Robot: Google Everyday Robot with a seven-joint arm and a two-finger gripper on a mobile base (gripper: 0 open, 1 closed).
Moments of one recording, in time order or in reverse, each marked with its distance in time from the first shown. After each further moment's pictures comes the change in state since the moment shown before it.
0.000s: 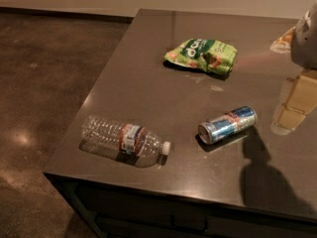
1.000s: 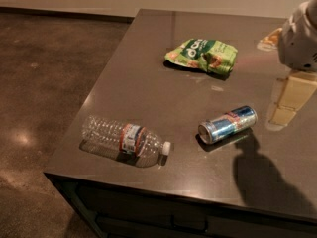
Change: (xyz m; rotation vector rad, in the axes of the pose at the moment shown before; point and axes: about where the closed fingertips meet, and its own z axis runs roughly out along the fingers) arm -0.007 -0.015 0.017 0.017 -0.004 -0.112
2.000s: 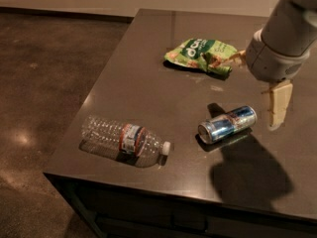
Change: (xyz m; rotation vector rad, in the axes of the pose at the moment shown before) arm -0.003 -0.020 0.069 -0.104 0.055 -0.541
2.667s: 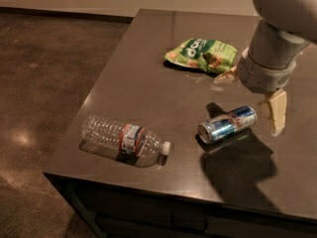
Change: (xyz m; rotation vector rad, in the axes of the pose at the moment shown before) arm 0.007 0.011 0.034 -0.099 0.046 -0.162
